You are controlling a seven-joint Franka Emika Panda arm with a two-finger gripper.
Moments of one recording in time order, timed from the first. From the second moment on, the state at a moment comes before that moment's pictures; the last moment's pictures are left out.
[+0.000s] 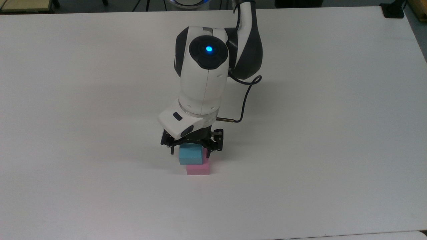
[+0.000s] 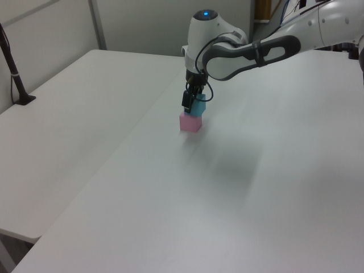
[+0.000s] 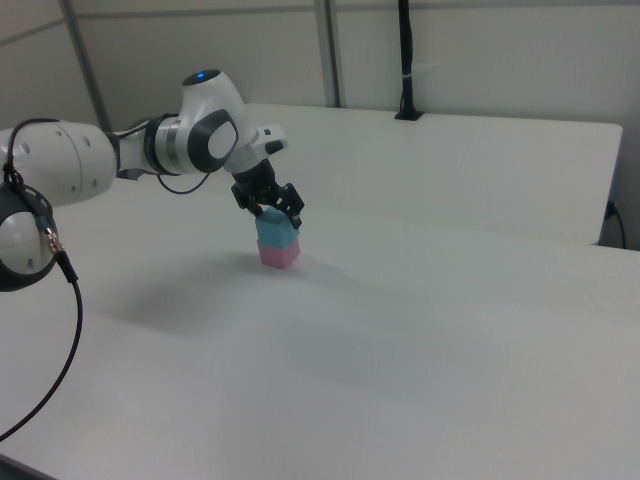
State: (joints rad) arm 0.38 0.78 -0.41 -1.16 0.13 2.13 0.08
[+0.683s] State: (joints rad) arm 0.27 0.46 -0.32 -1.17 0.14 1.85 0.12
